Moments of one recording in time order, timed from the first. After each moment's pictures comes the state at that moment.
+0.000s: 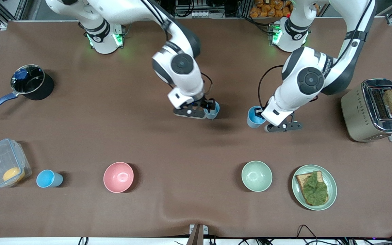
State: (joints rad) left arm -0.04 0.26 -0.42 -1.91 0.00 2.09 -0.53; right arm 0.62 0.50 0.18 -1.56 0.00 2.16 1.00
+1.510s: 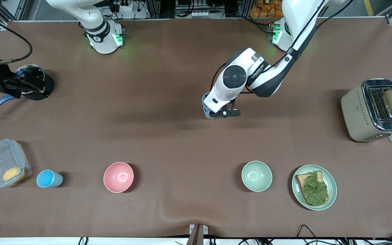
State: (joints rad) left arm -0.29 0.47 -0.48 -1.81 0.01 2.12 -0.78; right arm 0.22 0.00 -0.21 -1.57 0.06 1.60 0.01
